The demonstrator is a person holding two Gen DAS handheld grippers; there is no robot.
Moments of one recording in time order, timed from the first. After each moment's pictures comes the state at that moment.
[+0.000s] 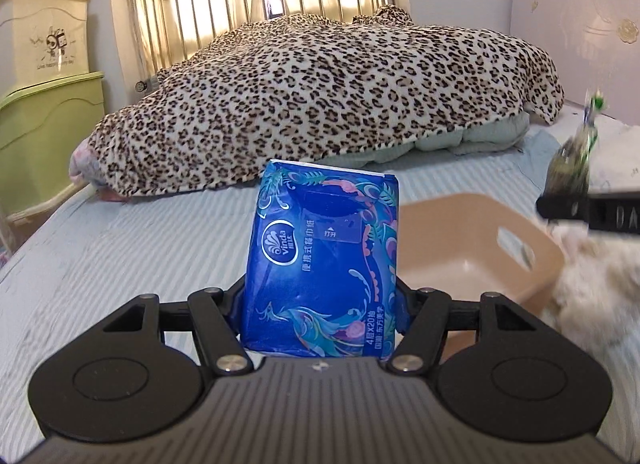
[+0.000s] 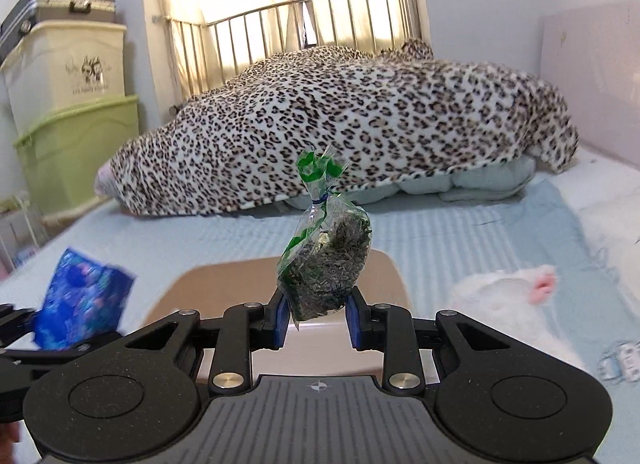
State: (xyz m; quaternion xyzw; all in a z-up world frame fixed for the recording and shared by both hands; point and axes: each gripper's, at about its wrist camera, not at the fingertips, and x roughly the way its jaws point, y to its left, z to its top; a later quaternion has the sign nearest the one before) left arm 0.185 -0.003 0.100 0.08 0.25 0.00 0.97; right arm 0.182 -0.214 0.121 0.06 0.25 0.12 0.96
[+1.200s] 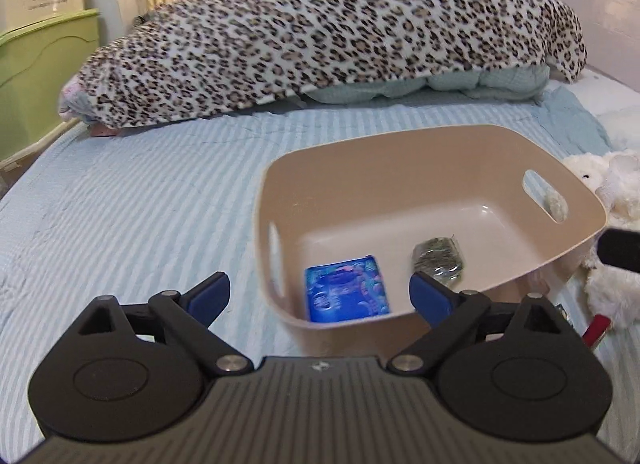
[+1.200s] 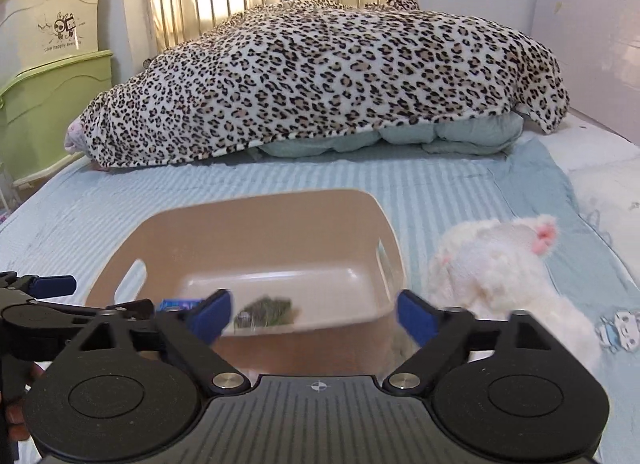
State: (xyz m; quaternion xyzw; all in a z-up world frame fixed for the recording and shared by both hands) left arm 0.205 0.012 0.048 0.05 0.33 0.01 0.94; right arm 0.193 -0.212 0.083 0.03 0.31 0.08 0.95
